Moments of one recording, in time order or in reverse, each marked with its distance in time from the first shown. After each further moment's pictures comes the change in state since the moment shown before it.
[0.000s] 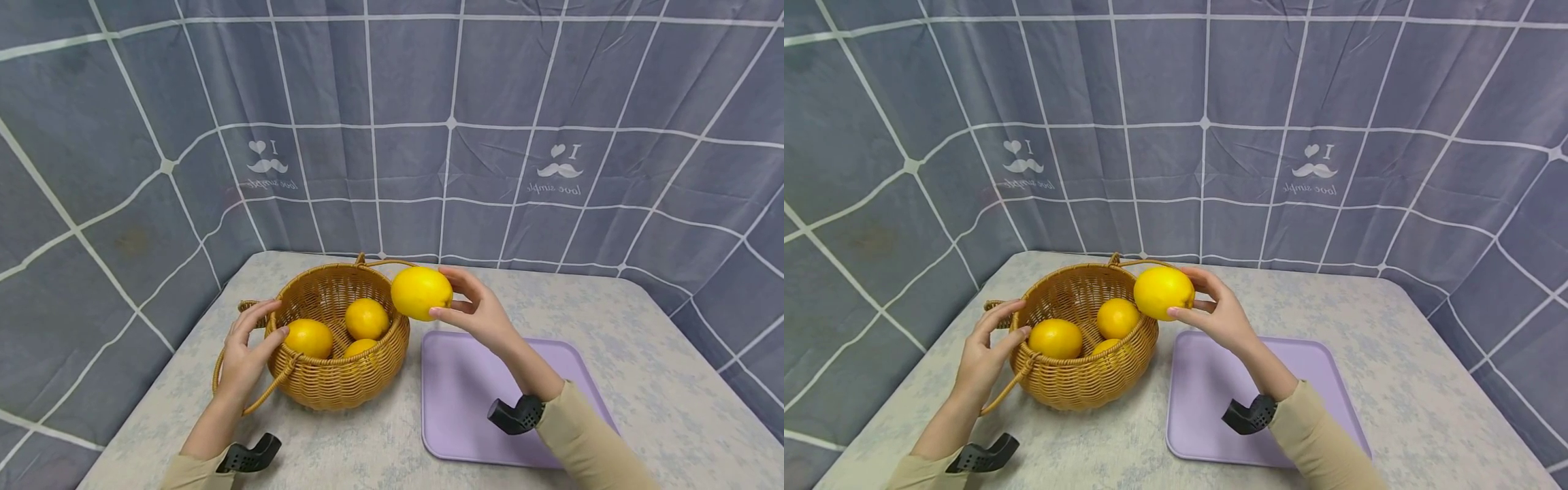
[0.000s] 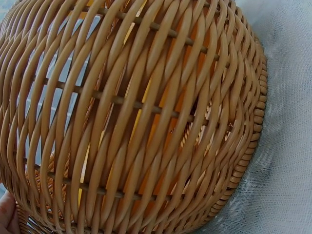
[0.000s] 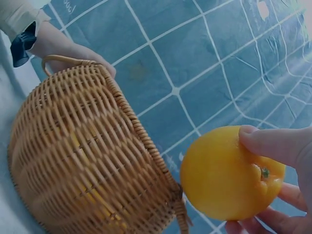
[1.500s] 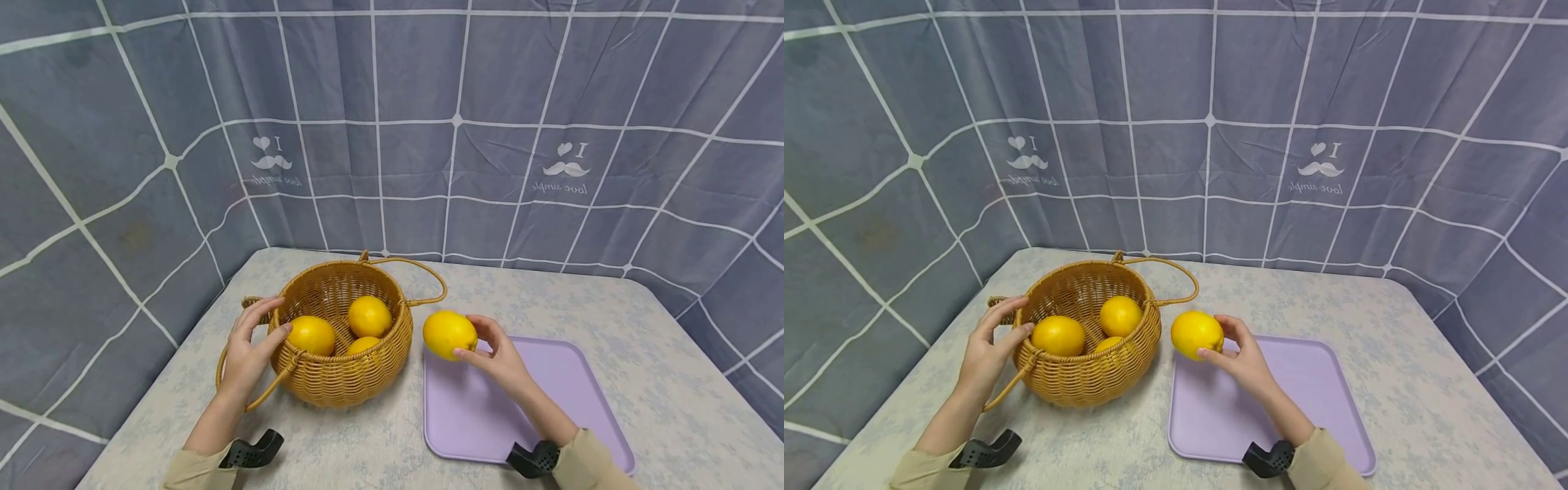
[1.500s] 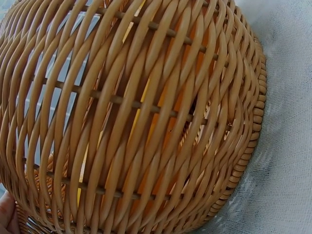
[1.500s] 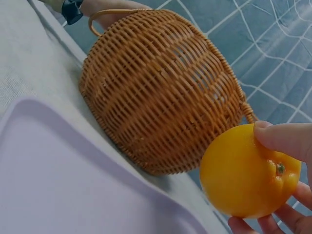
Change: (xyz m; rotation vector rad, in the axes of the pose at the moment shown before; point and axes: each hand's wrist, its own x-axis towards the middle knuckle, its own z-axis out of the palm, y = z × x) left_hand -0.001 -0.001 0.000 -0.003 -0.001 0.009; right_hand -0.054 0.074 -0.006 -0.104 0.171 0.176
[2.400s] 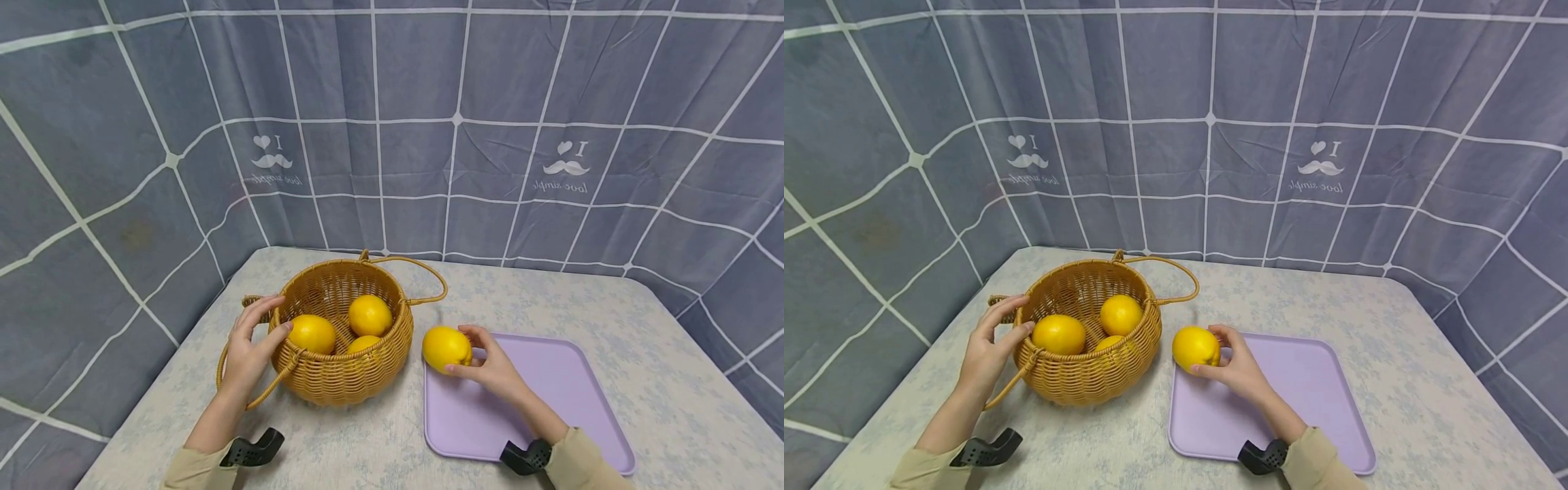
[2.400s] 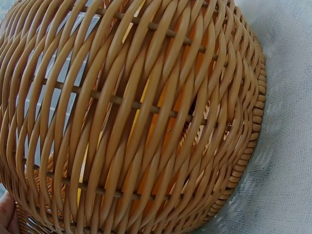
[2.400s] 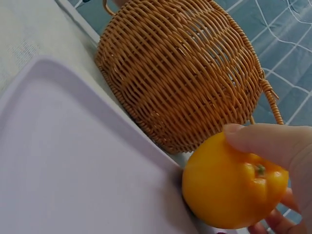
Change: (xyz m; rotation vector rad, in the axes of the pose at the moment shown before) left_hand 0.000 0.001 0.000 0.000 -0.001 0.002; right_hand -0.003 0.020 0.008 -0.125 -0.075 0.056
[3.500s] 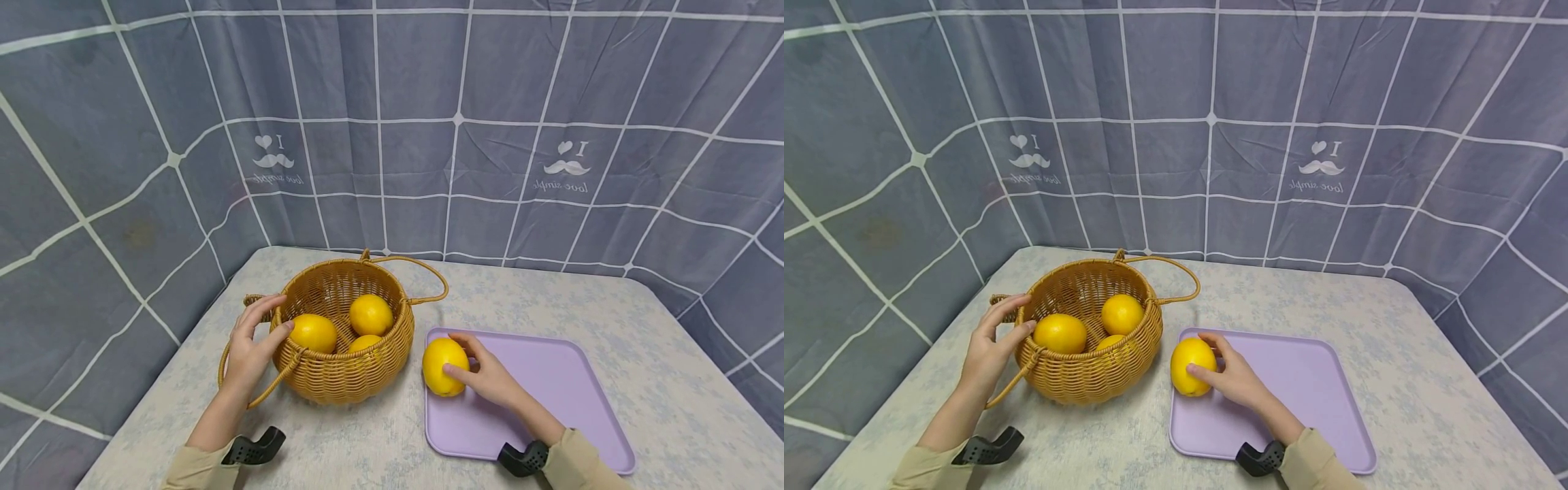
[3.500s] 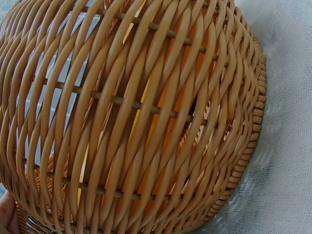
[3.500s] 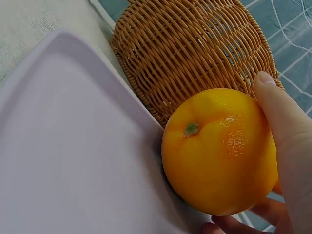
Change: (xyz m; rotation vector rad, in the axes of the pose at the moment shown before) left_hand 0.000 -0.002 0.000 -0.003 0.002 0.019; right_hand -0.004 0.003 0.008 -0.160 -0.116 -0.050
